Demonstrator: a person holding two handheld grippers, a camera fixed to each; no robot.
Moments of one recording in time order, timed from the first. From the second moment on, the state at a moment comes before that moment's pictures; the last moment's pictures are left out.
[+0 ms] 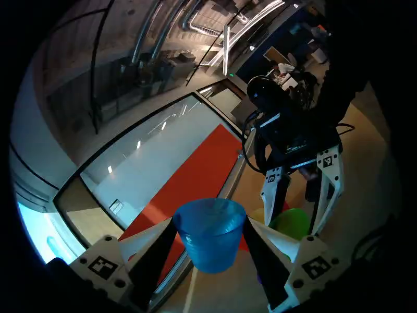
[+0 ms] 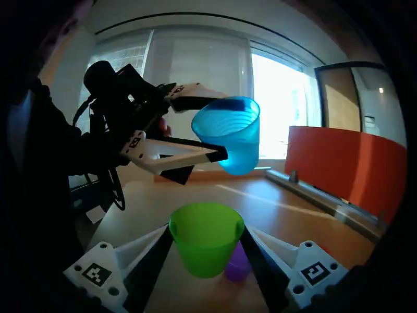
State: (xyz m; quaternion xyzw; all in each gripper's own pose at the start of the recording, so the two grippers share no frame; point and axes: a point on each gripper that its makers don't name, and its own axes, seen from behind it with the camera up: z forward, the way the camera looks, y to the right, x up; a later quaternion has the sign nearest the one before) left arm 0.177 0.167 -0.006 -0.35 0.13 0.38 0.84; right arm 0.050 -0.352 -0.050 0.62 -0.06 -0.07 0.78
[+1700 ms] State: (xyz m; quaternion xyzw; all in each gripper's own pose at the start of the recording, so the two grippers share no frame) left arm 0.171 0.177 -0.002 -0.34 0.17 0.45 0.81; right arm 0.054 -0.351 -0.053 0.62 -0.06 -0.07 0.78
